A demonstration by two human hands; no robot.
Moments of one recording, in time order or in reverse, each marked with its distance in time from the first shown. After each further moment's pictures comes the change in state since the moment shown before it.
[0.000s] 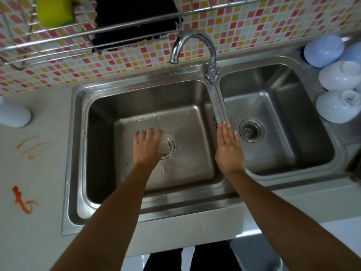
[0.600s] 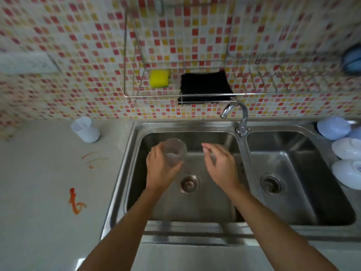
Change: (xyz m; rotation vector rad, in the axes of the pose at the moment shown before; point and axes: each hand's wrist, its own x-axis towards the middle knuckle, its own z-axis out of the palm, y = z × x) left_hand -0.055 -0.075 -0.092 -0.835 0.465 -0.270; right_hand 0.028 -0.140 -0.147 0.716 0.404 -0.315
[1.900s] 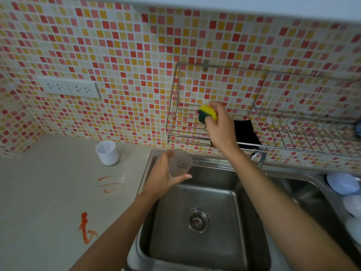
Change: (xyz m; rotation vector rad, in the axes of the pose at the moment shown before) left_hand 0.077 -0.029 -0.094 -0.206 -0.099 0.032; right_hand 0.200 -0.144 0.020 0.221 -0.045 0.074
